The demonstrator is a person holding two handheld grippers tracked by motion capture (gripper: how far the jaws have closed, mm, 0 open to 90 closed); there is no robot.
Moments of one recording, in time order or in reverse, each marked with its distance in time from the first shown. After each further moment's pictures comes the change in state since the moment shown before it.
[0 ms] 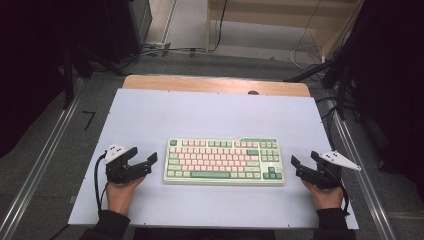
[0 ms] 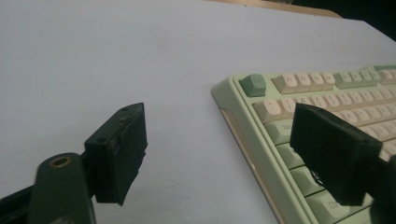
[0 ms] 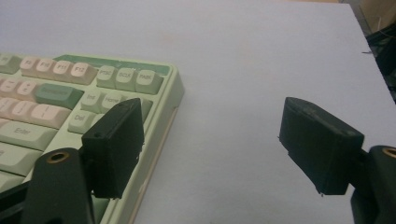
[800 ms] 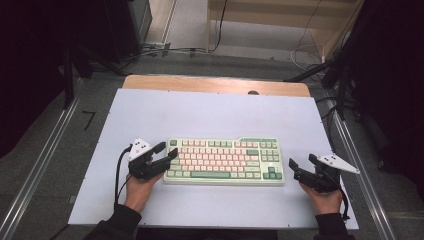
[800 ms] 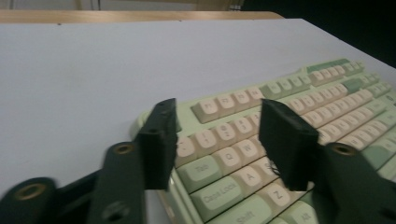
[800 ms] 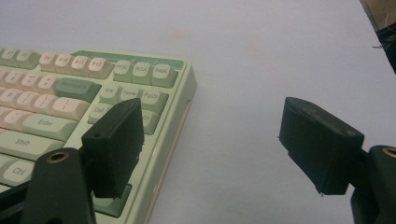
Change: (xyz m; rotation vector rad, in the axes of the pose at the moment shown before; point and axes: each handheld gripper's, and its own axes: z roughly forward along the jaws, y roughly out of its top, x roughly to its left) left arm -0.047 0.011 0.027 -0.036 -0.147 0.148; right arm 0.010 -0.003 -0.007 0.006 0.015 0.002
